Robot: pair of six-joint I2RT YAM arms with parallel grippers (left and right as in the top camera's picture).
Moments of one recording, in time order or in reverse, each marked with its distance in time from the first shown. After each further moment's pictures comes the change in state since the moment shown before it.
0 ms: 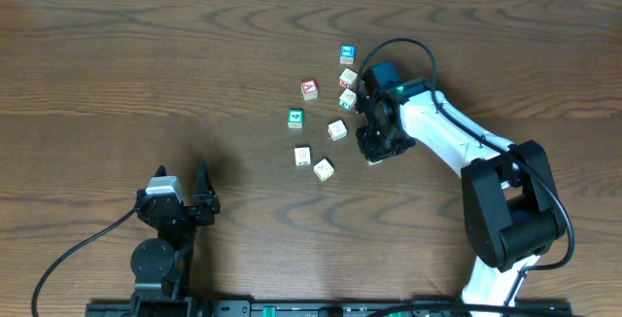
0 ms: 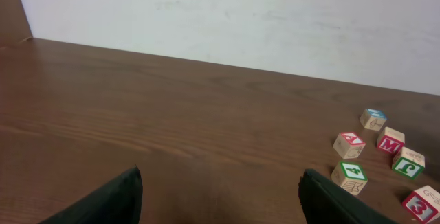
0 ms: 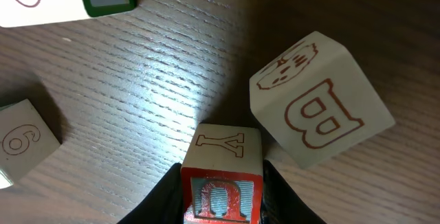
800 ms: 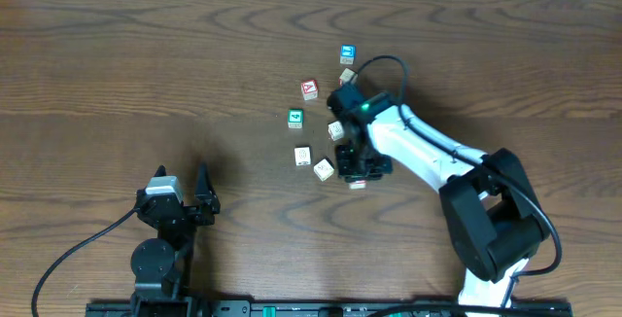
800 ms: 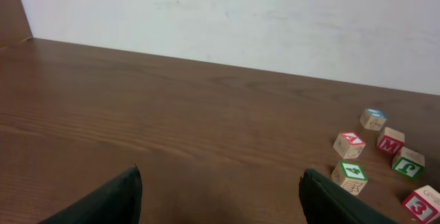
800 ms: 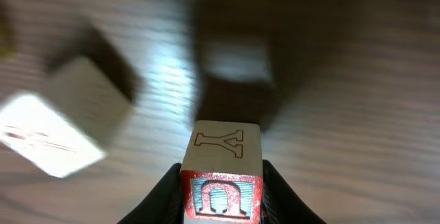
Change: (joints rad) left arm 0.000 0.000 0.000 0.000 0.000 0.000; right arm 0.184 -0.001 0.000 -0.075 0.010 0.406
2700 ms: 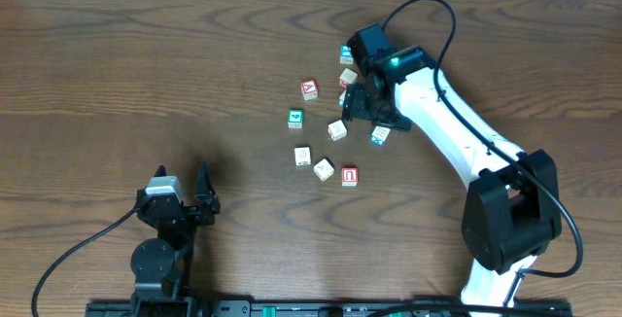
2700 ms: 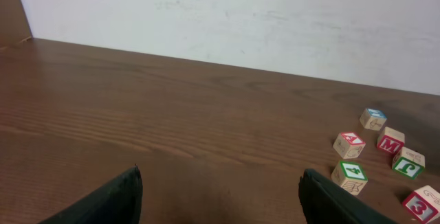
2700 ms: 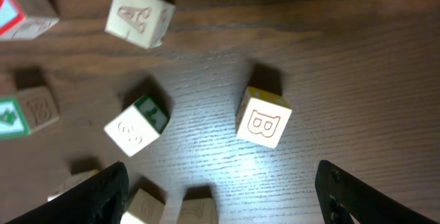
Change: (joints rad) left arm 0.000 0.000 0.000 0.000 0.000 0.000; right arm -0.146 0.002 0.285 -0.075 0.158 0.176
